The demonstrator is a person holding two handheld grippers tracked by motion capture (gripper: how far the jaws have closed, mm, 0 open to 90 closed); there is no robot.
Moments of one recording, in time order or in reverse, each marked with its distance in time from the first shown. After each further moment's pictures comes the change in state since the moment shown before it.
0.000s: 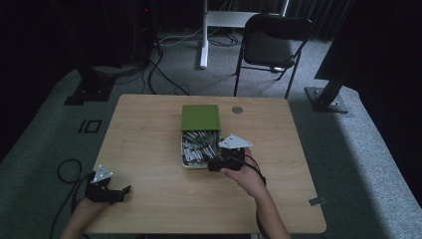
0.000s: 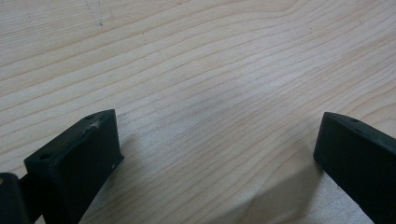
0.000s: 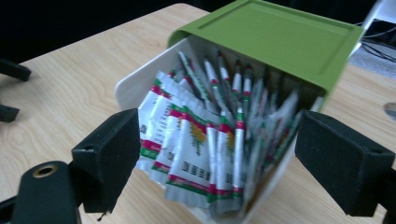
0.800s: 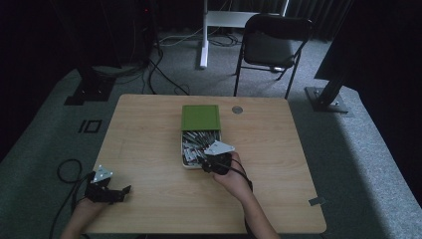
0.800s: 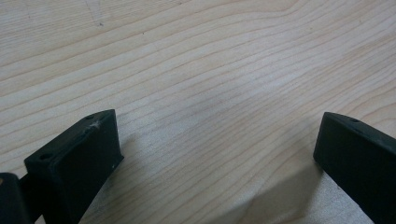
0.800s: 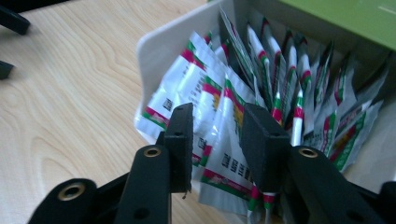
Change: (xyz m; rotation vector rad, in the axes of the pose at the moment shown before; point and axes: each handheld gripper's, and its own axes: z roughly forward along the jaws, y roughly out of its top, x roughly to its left) left arm 0.000 0.000 0.000 0.000 0.000 0.000; right arm 0.020 -0.015 0.034 0.094 0.029 -0.093
